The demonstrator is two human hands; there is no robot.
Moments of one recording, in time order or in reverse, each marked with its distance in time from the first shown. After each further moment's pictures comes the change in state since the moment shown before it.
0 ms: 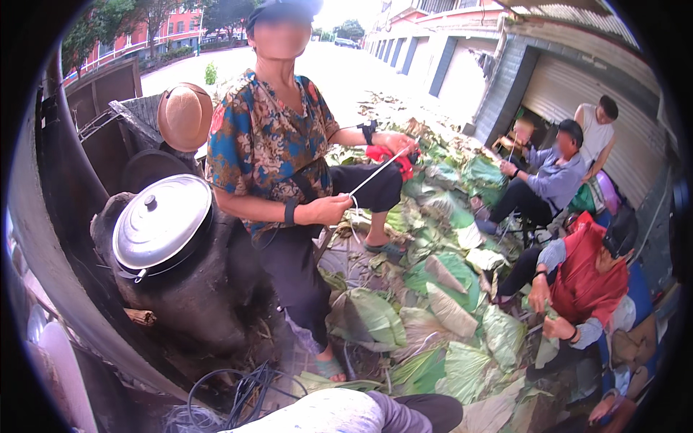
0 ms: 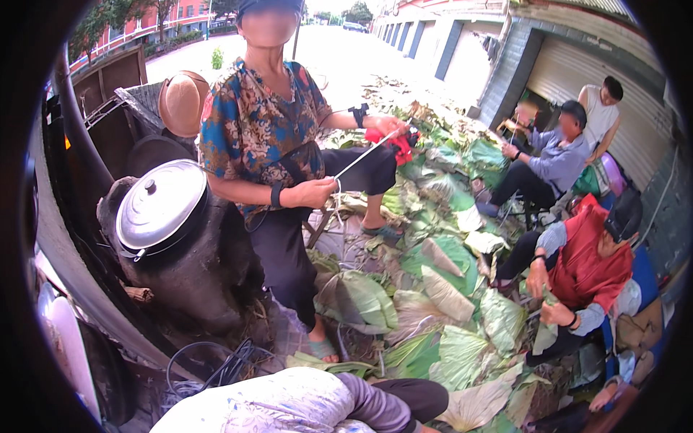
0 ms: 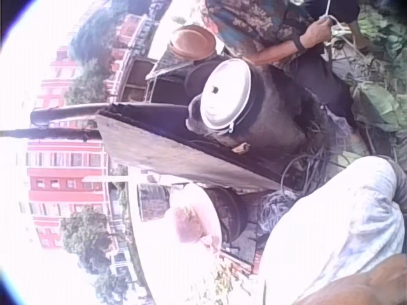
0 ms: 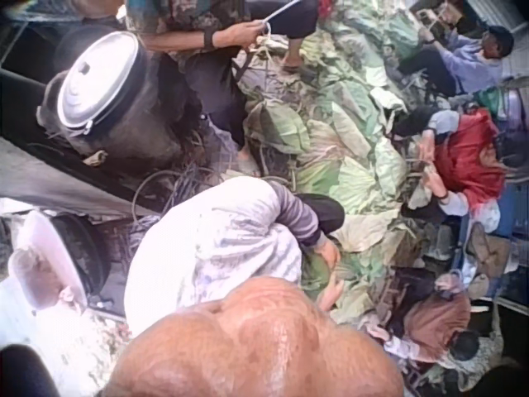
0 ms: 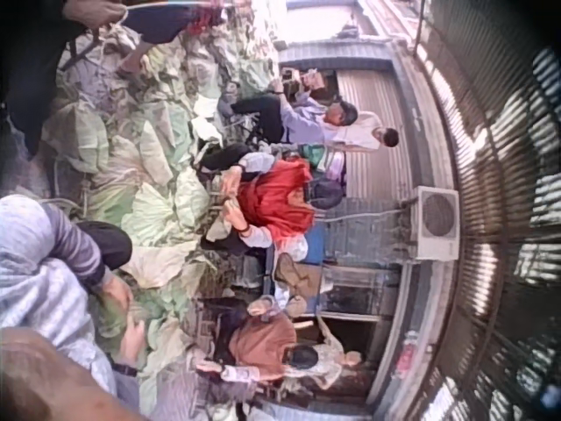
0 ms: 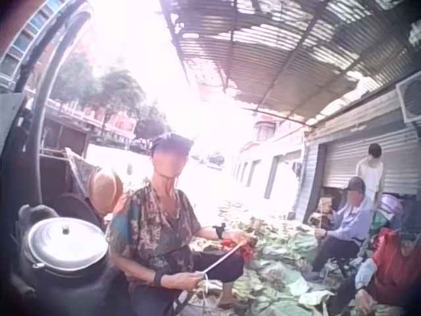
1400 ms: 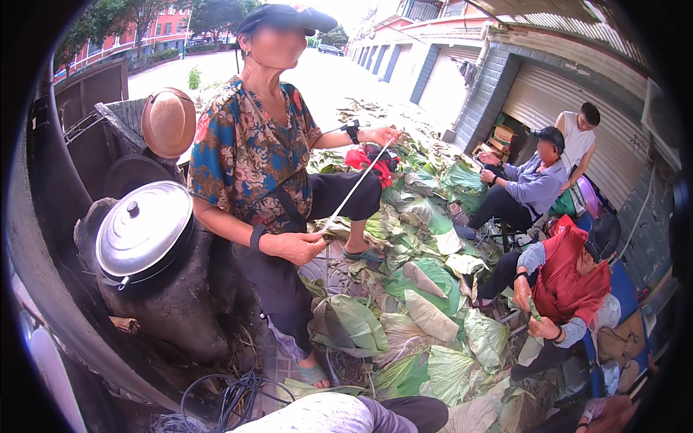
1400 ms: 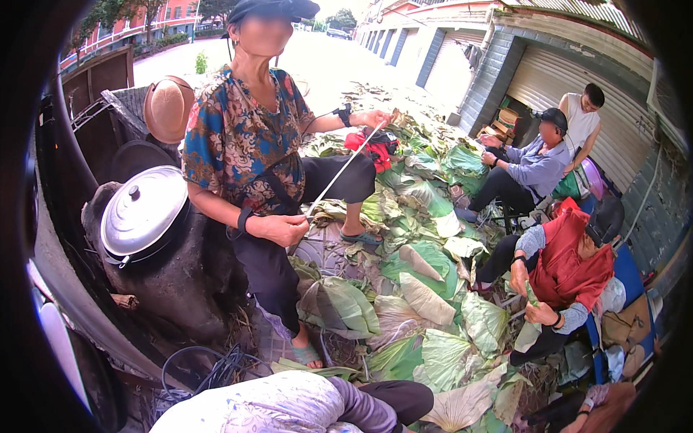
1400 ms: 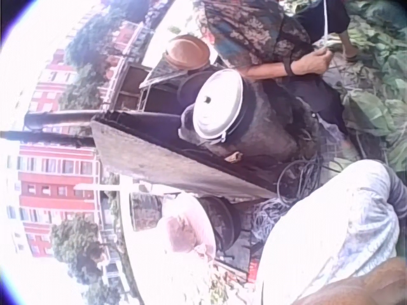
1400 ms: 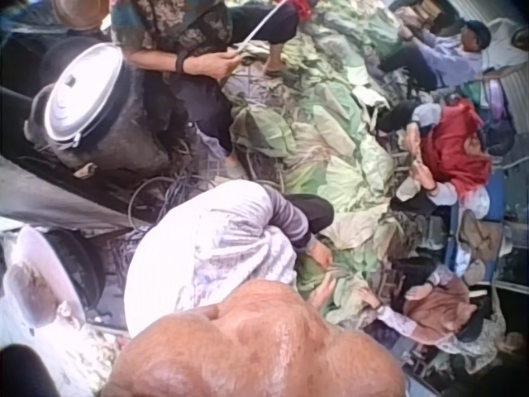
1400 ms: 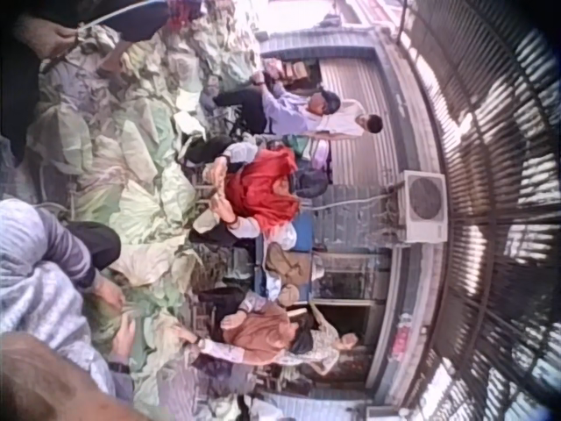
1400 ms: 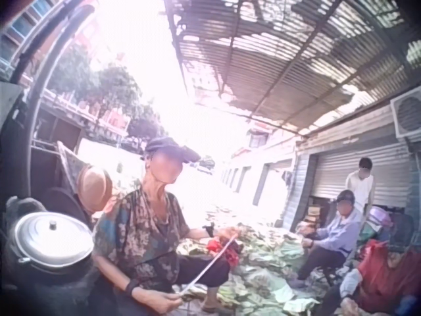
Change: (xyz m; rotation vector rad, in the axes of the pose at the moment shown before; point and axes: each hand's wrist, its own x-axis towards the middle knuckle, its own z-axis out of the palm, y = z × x) left_hand -0.012 0.015 0.016 0.545 0.032 0.195; right_hand -0.002 0.073 0.008 -0.054 -0.018 -0.134
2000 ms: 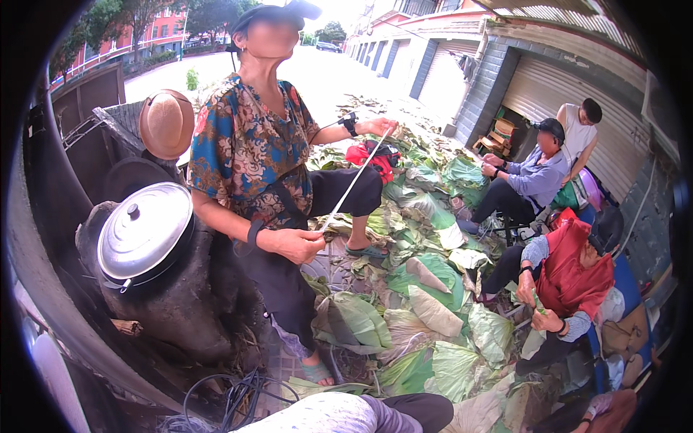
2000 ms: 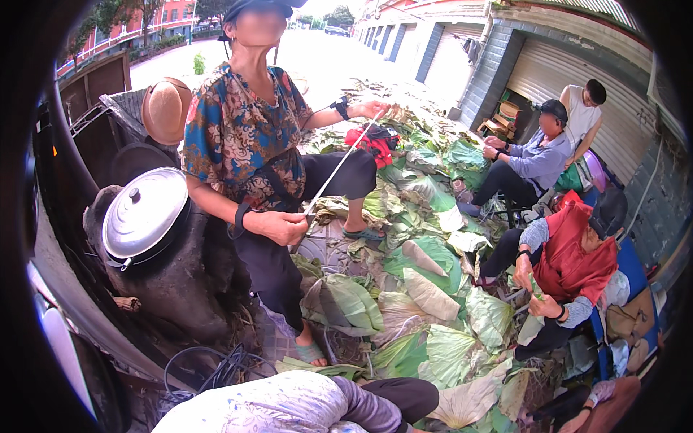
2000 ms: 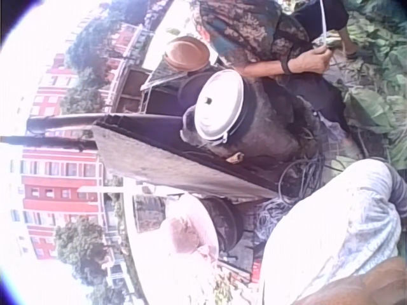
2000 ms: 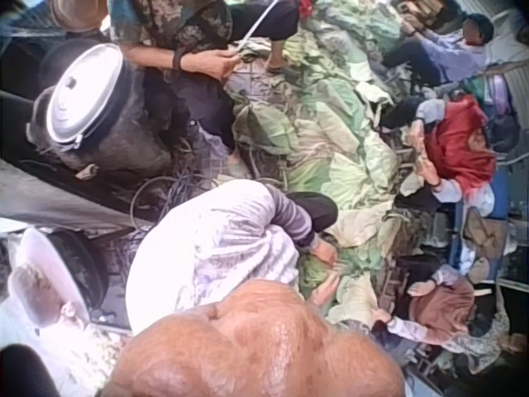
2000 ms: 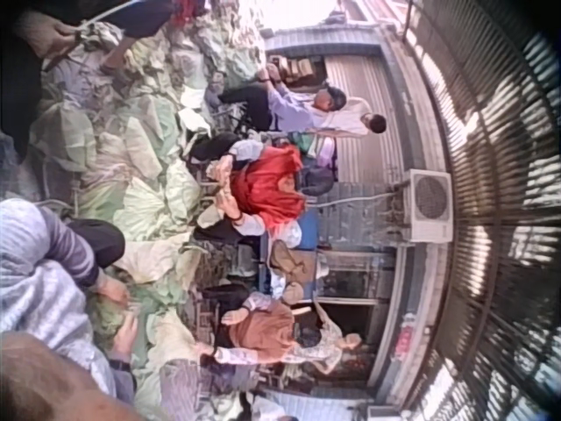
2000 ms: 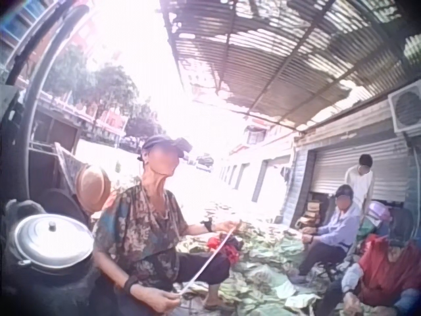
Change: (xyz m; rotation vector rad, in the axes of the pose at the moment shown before) left_hand 0.023 -0.036 -0.012 0.915 0.160 0.368; right_hand -0.009 -0.074 -0.005 0.096 -0.004 0.041
